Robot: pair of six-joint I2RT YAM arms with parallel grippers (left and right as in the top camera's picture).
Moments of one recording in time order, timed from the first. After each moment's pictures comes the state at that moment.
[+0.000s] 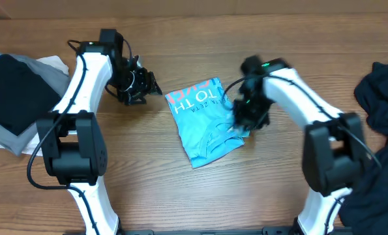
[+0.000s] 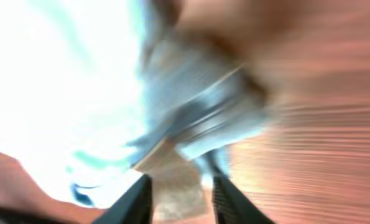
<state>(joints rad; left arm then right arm) -0.03 2.10 1.73 -1.20 0.55 -0.26 0.29 2.00 1.50 -1.21 -0.32 0.36</state>
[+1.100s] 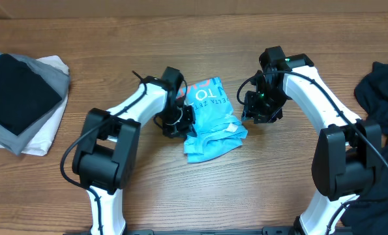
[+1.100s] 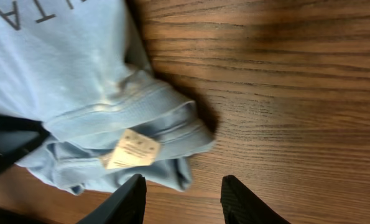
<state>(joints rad) -0.36 2.09 1.37 -0.88 0.54 -0.54 0.20 1.95 1.49 -1.17 -0.32 0.25</state>
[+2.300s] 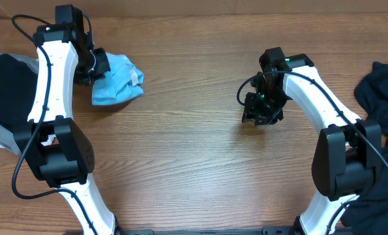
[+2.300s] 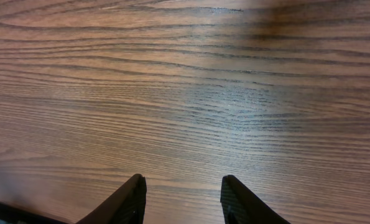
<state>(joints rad) 0.13 2.10 1.96 -1.23 0.07 -0.20 0.20 1.95 1.49 -1.20 -0.32 0.25</state>
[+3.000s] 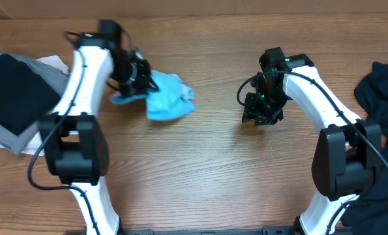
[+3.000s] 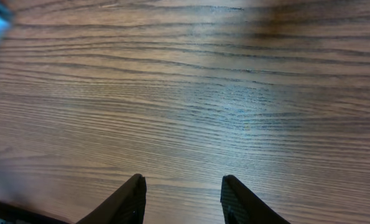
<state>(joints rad) -0.04 2.10 1.82 -1.22 0.55 -0.32 0.20 1.95 1.49 -1.20 -0.32 0.24</state>
